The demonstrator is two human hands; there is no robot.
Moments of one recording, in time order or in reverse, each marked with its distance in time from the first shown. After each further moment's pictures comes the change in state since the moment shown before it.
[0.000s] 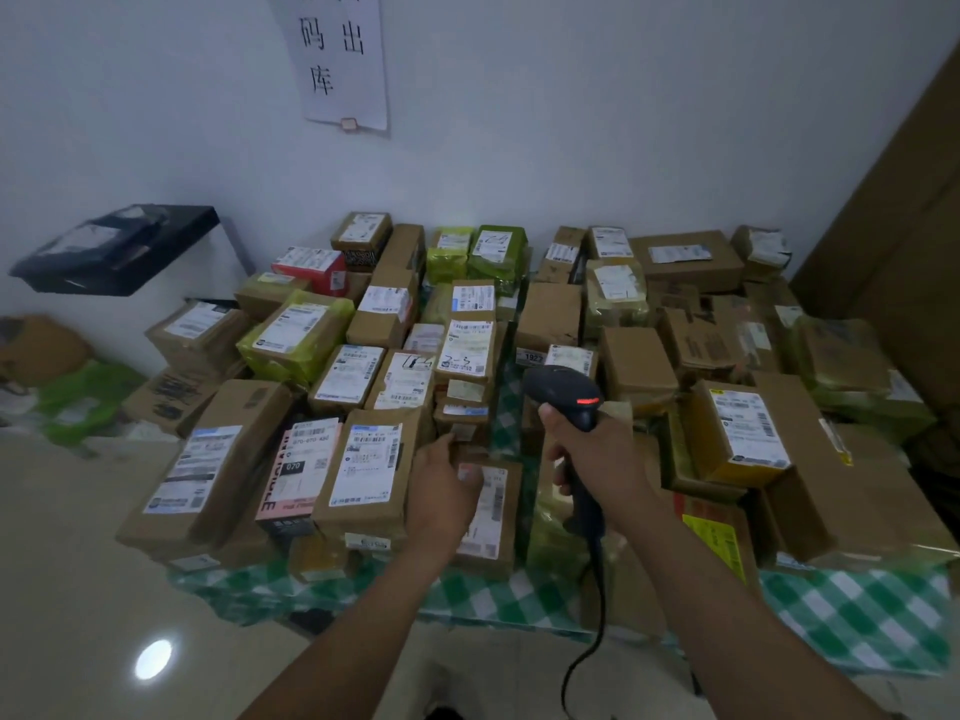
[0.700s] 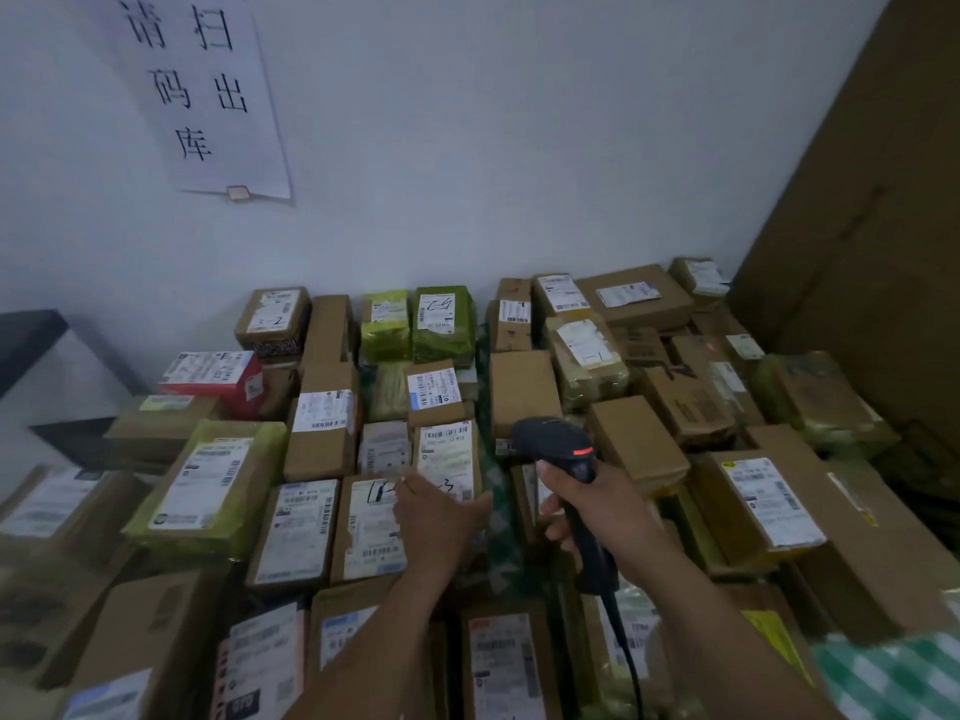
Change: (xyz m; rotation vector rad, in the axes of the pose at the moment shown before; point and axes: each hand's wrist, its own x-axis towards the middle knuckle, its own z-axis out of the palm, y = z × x) left_hand 0.186 0.025 0.024 0.087 -0.157 -0.115; right_hand 0.110 -0.050 0.034 0.140 0.062 0.168
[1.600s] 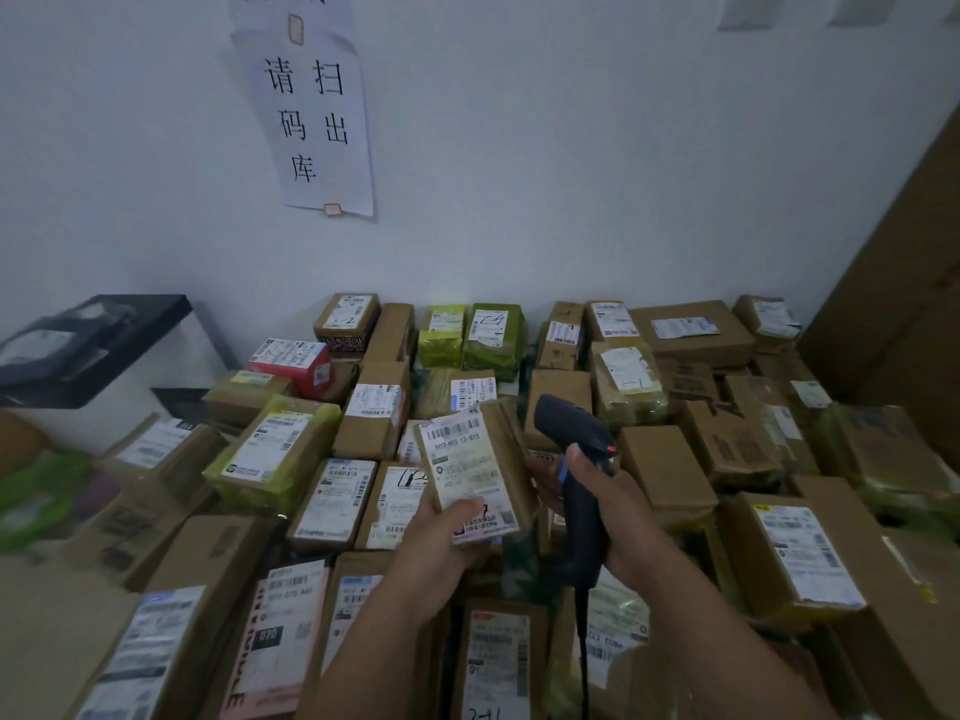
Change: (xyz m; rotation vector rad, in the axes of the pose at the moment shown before) left_hand -0.082 0.006 -0.056 -1.183 -0.400 -0.168; right_hand -0.006 -0.005 -0.013 0.421 -0.261 0.002
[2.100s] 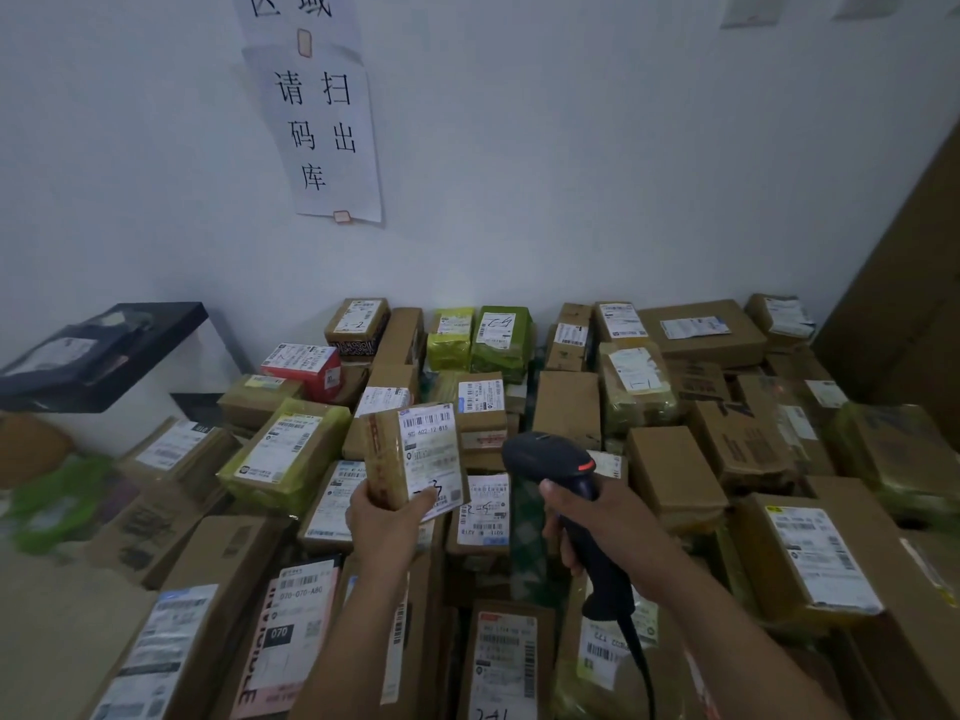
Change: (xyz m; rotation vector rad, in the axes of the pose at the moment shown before) left_hand 0.043 -0.006 -0.065 0.418 0.636 0.243; right_hand -0.020 -0.005 -0.001 -0.532 -0.127 -0.069
